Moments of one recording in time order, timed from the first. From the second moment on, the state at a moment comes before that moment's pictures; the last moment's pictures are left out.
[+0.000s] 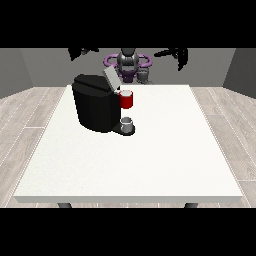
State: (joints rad) left arm -0.65 0.12 0.37 -0.70 -0.29 -0.28 -0.23; right arm -0.13 -0.15 -0.08 -1.43 -0.07 -0.06 0.00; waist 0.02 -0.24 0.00
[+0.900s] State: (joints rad) left arm -0.42 0.01 0.26 -1.00 -0.12 -0.30 -0.18; right arm -0.30 -0.18 -0.05 -1.39 -0.04 0.03 0.03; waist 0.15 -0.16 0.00
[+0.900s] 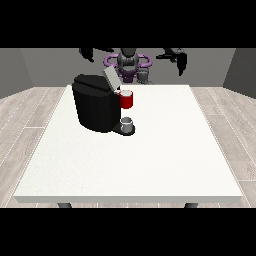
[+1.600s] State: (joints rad) left arm -0.27 0.04 0.20 -1.28 -0.03 -0.26 -0.09; right arm -0.45 -0.17 -0.10 -1.23 -0.06 0.06 0.00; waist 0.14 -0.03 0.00
